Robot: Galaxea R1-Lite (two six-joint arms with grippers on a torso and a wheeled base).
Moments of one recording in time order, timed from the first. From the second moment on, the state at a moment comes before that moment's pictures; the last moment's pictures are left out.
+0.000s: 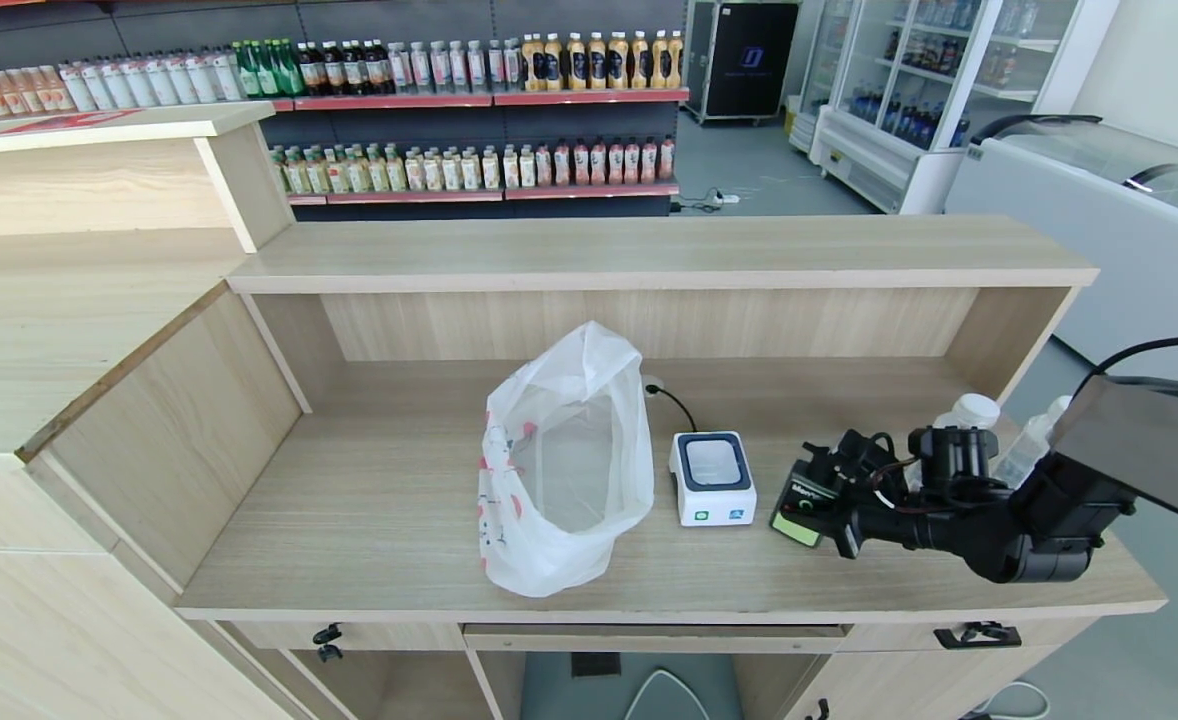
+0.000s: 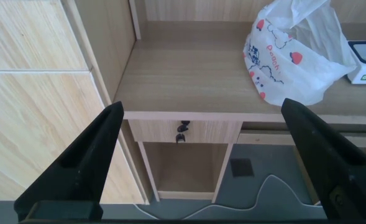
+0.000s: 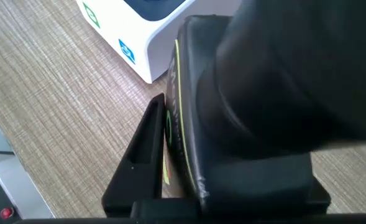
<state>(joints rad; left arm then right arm) 0.00 0.00 0.00 0.00 0.01 0.00 -0.01 2.40 -0.95 -0.88 0.70 -0.62</state>
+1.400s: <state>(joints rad) 0.00 0.00 0.00 0.00 0.01 0.00 0.02 1.43 -0.47 -0.93 0.82 -1.83</state>
